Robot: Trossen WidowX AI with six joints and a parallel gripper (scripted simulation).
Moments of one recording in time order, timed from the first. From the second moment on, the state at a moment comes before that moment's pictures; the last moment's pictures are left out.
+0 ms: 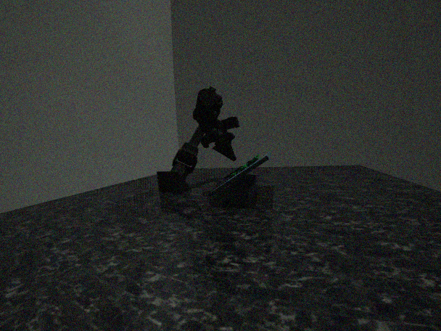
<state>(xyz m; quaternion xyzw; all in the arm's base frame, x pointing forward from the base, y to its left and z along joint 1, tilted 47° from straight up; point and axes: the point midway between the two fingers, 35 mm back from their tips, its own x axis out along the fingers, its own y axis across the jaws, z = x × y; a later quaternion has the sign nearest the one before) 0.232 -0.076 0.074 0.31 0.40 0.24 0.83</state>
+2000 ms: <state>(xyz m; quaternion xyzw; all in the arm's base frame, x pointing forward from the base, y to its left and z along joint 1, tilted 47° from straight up) 0.245 -0.059 0.061 0.31 0.40 0.24 0.83</state>
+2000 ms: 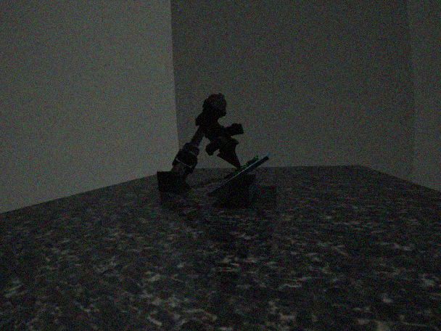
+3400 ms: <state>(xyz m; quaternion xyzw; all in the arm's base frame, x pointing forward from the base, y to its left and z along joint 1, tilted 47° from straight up) 0.216 -0.092 0.086 0.32 0.41 0.24 0.82</state>
